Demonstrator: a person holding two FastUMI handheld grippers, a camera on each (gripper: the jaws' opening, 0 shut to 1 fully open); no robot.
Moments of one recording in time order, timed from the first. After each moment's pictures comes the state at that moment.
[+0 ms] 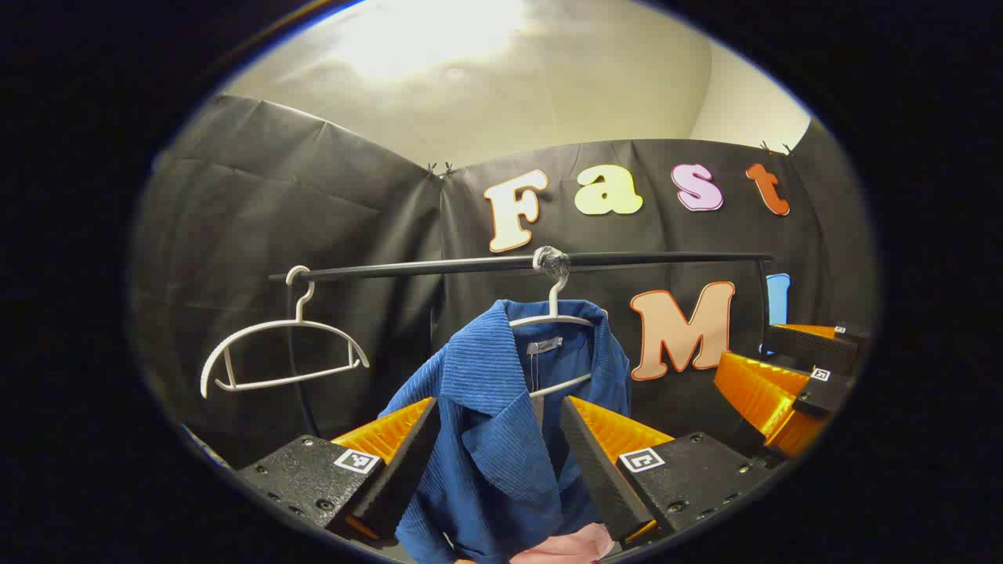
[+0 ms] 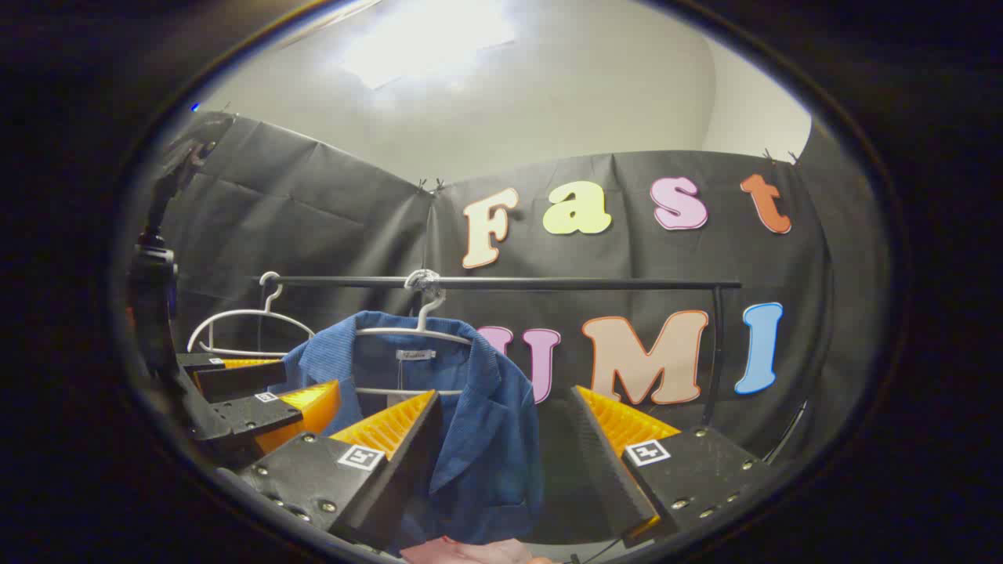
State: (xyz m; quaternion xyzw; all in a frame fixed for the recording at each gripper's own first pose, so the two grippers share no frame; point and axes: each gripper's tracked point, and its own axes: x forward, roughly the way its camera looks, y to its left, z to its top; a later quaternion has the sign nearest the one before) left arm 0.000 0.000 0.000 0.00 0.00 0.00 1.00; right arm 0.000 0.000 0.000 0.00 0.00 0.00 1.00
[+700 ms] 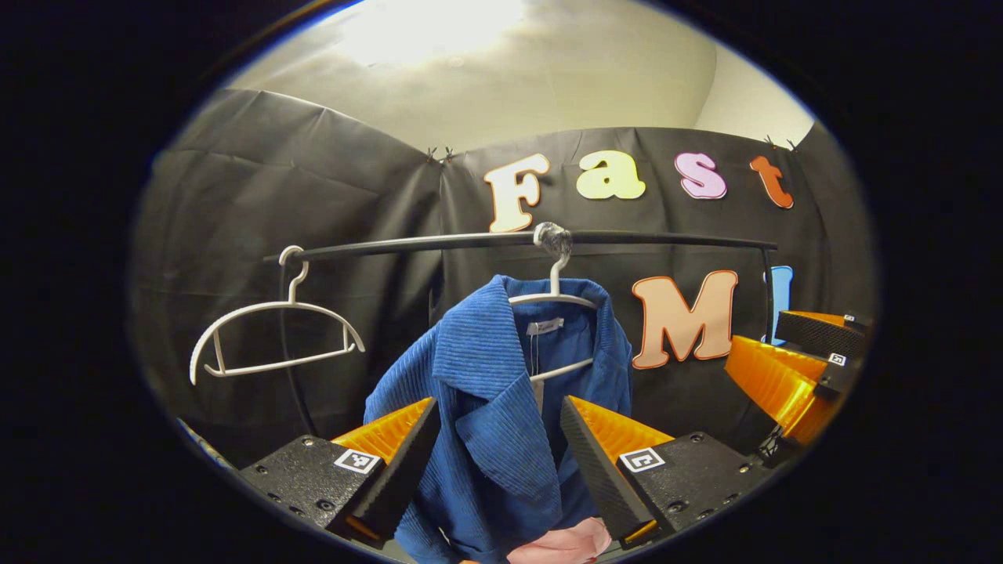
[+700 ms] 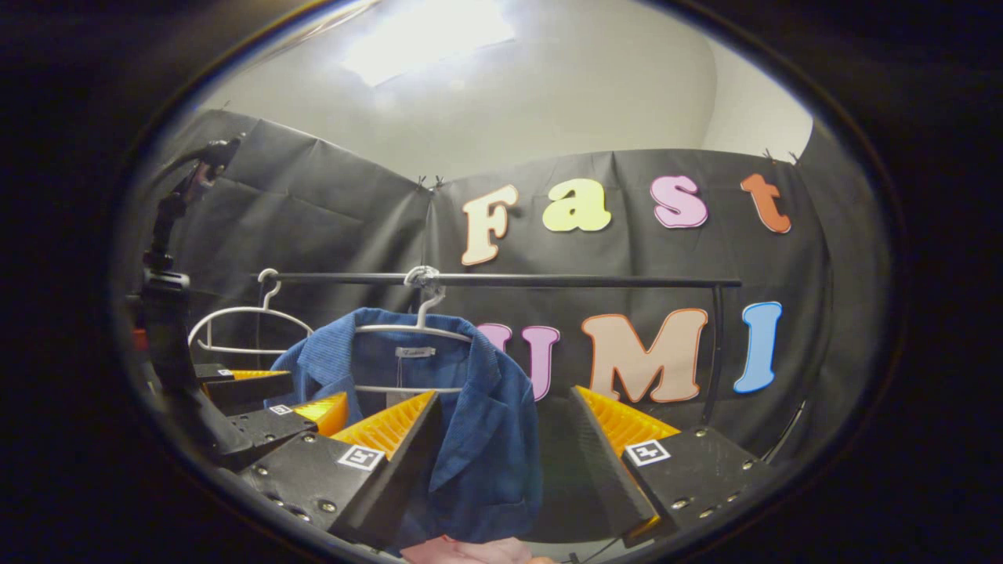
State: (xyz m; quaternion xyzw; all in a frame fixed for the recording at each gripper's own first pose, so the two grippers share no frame) left arm 0.013 -0.005 -0.027 -0.02 0.03 0.00 1.00; right arm 0.001 -0.001 -0.006 -0.01 0.01 0.00 1.00
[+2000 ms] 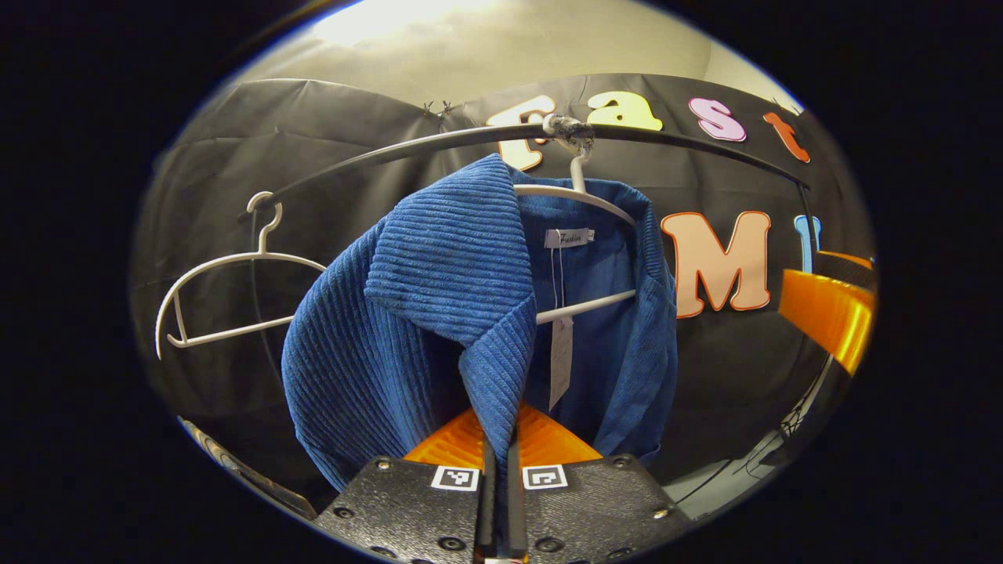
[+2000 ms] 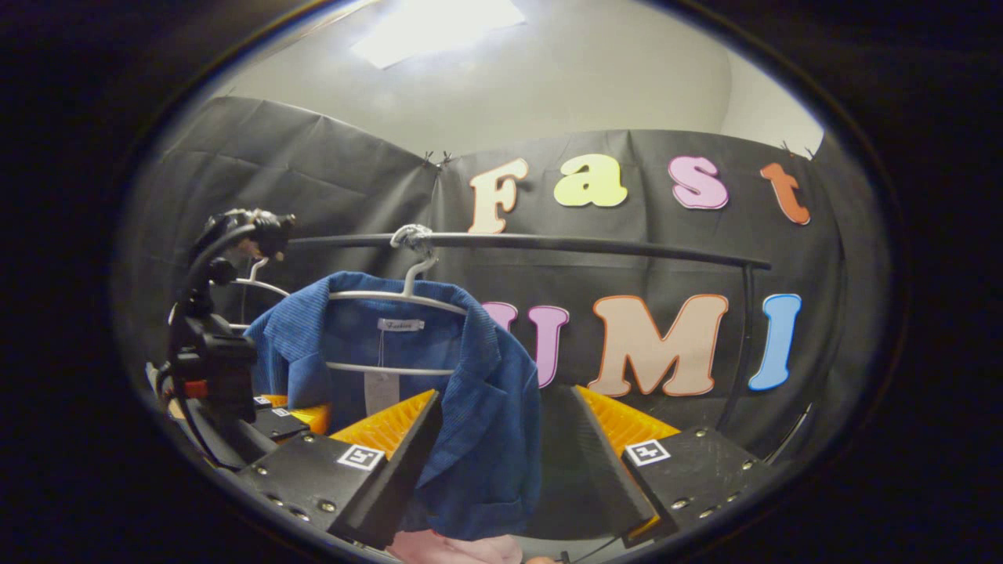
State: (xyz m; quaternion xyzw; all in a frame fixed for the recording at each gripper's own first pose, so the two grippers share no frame) left arm 0.069 0.004 -0.105 0.01 0.12 0.01 0.99; right arm 0.061 0.006 -0.053 -0.02 0.05 0.02 1.00
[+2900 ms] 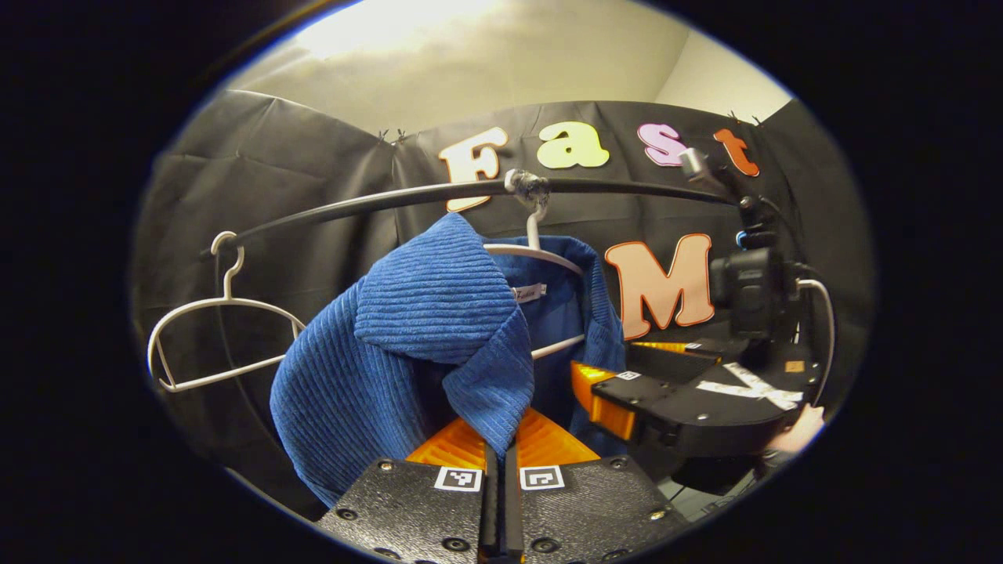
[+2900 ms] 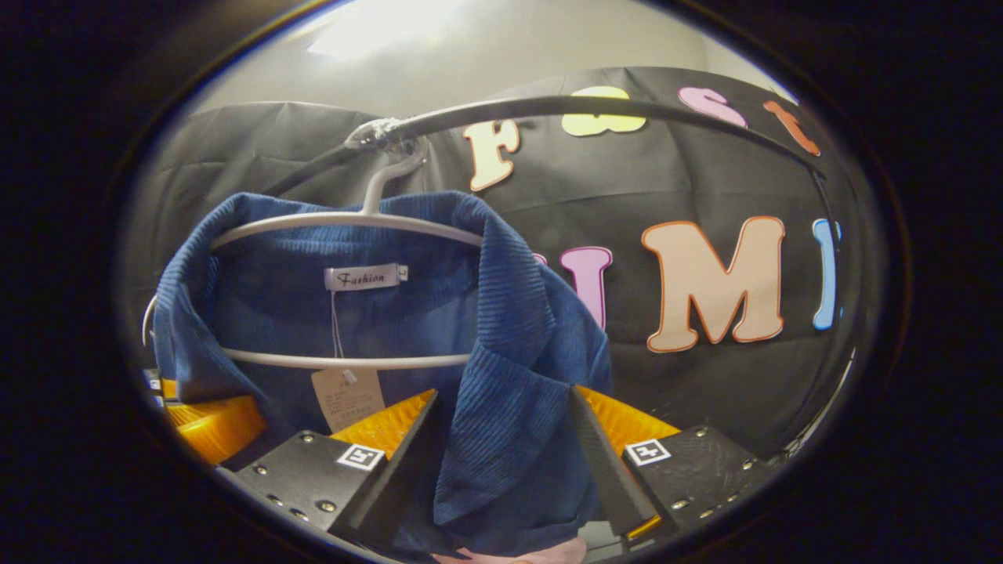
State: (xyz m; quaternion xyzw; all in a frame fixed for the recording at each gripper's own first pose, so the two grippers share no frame) left arm 0.057 -0.009 -0.058 0.03 0.05 -0.09 0.99; right arm 0.167 0.059 -0.142 0.06 0.13 0.03 0.99
